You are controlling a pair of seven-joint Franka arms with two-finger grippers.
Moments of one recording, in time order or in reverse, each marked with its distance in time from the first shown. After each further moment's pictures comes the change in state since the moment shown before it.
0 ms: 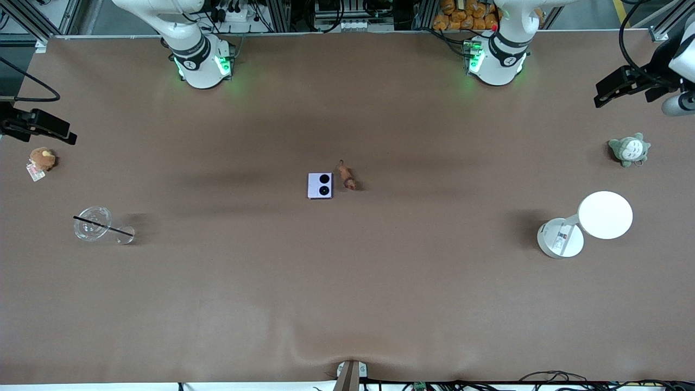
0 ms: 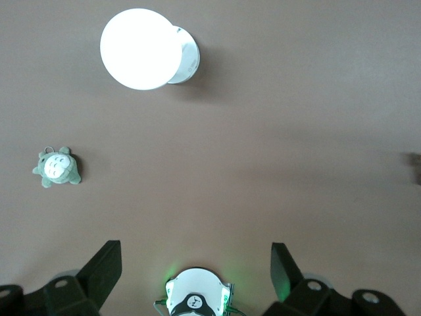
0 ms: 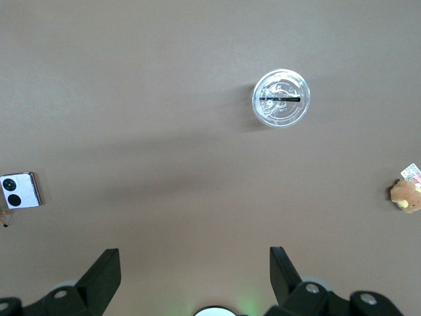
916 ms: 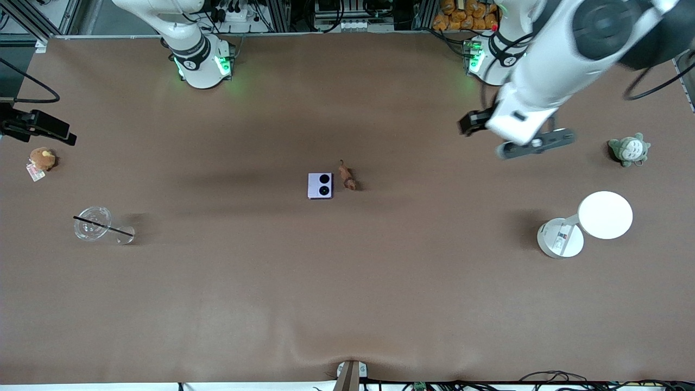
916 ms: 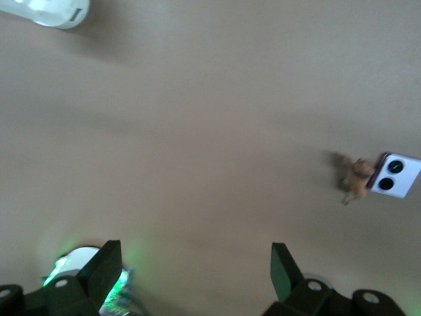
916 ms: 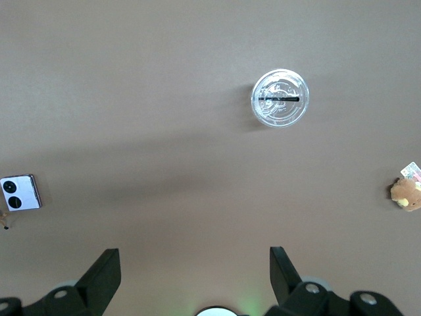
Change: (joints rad) left arm -0.123 0.231 -0.321 0.004 -0.044 0.158 -0.605; right arm 0.000 0.001 0.000 0.003 0.000 0.000 0.005
